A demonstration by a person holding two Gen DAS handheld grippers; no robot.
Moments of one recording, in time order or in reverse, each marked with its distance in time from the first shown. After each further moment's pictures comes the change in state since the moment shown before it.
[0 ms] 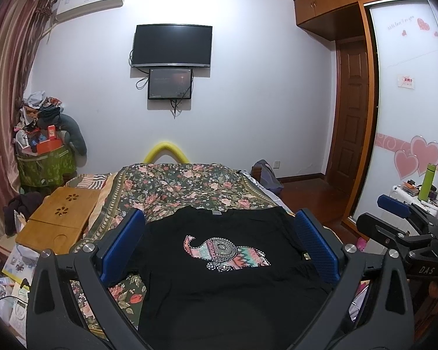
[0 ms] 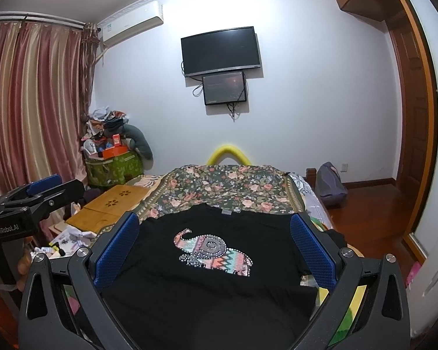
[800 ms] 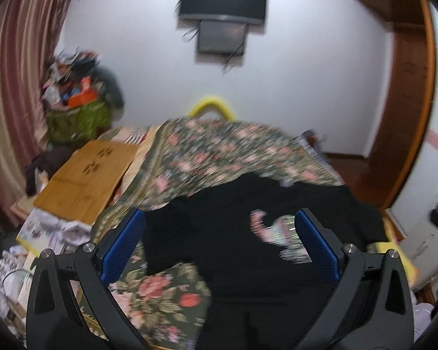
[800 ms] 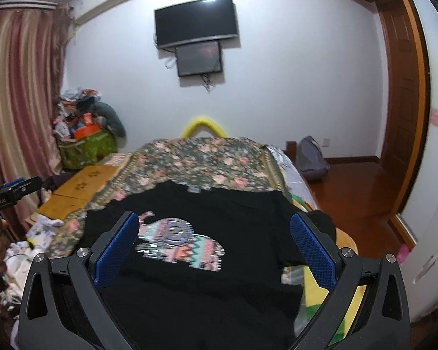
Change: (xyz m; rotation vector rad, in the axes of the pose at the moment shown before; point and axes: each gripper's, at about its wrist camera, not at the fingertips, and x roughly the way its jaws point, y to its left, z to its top) left arm 0.110 0.119 -0.027 -0.123 0.236 0.216; right arm 0.078 -0.048 -0.016 0.026 0.156 -0.128
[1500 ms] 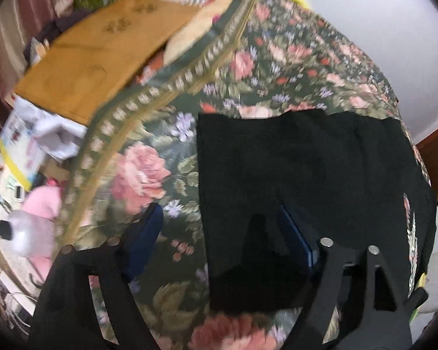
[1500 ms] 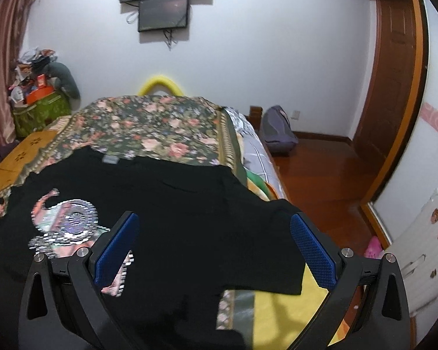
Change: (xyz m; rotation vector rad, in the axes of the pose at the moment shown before) left arm 0.237 0.155 -0.066 -0.328 0.573 0.098; right arm 0.107 -0.081 -0.002 -0.026 0.201 -0.173
